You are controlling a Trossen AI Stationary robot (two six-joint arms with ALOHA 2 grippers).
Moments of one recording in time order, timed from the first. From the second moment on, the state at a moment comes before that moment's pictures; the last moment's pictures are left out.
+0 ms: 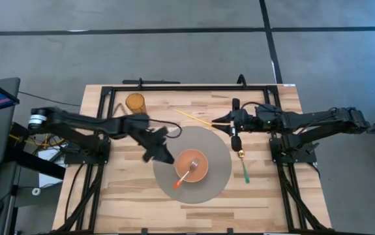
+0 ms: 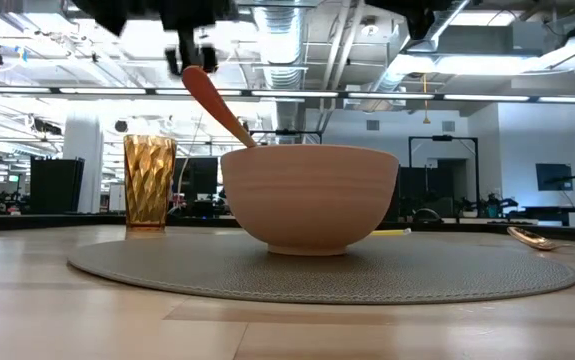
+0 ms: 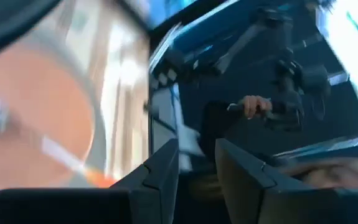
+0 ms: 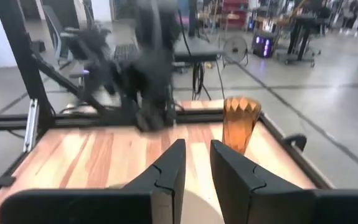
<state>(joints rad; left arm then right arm) -0.04 1.26 0.77 0.20 0.60 -0.79 0.04 1.00 0.77 0.09 0.13 0.00</state>
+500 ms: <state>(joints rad) -0.18 0.86 0.56 0.20 0.35 -0.35 0.14 1.16 0.77 0.05 0.15 0.04</state>
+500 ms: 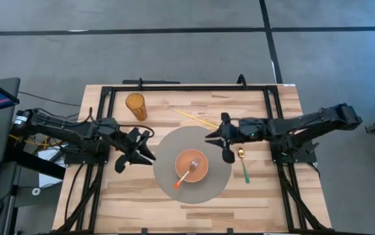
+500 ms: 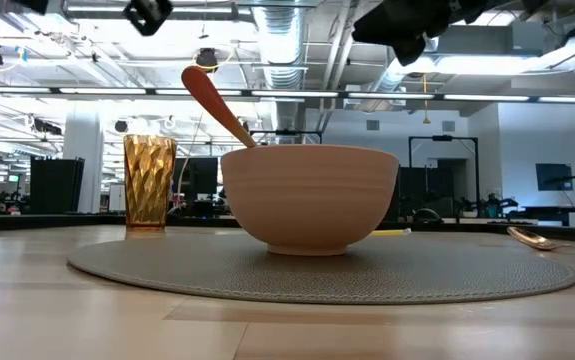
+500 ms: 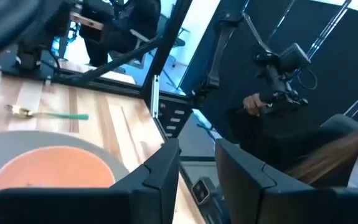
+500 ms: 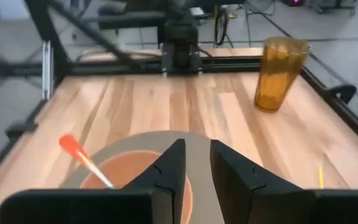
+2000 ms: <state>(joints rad) -0.18 0.75 0.45 0.20 0.31 -0.32 0.51 1.27 0.77 -0.91 0.19 1.46</state>
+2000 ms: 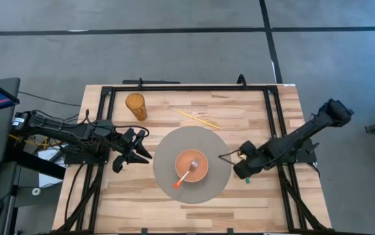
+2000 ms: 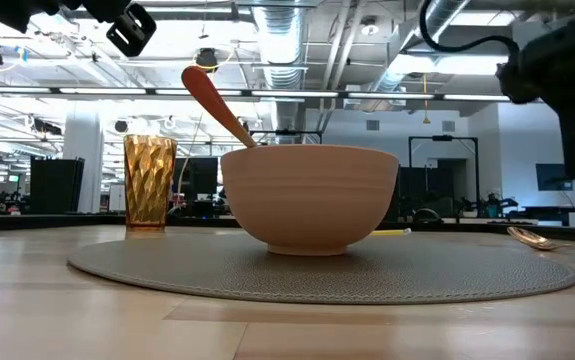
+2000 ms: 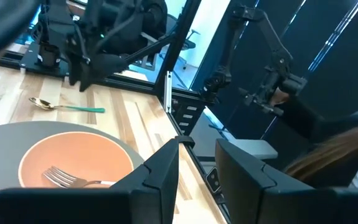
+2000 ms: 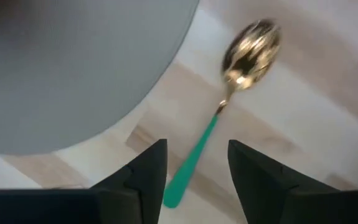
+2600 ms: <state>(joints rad) -0.18 0.75 0.45 0.21 0.21 -0.32 0.50 1.57 0.77 -0.76 -0.01 1.52</state>
